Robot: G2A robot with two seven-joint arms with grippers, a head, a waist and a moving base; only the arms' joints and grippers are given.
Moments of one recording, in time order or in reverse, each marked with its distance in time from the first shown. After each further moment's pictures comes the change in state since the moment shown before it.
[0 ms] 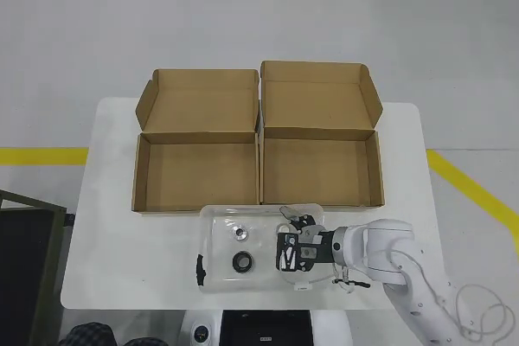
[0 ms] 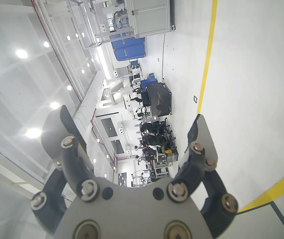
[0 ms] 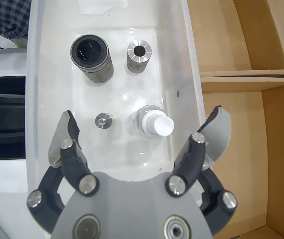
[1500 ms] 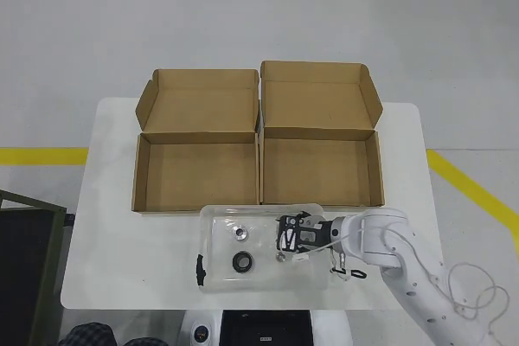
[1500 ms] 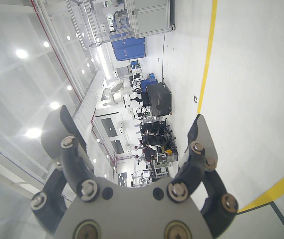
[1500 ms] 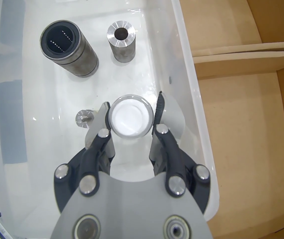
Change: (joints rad) left arm 0.000 0.000 0.000 0.000 0.000 0.000 0.000; right arm 0.100 0.026 -0.062 0.129 0.089 0.077 0.009
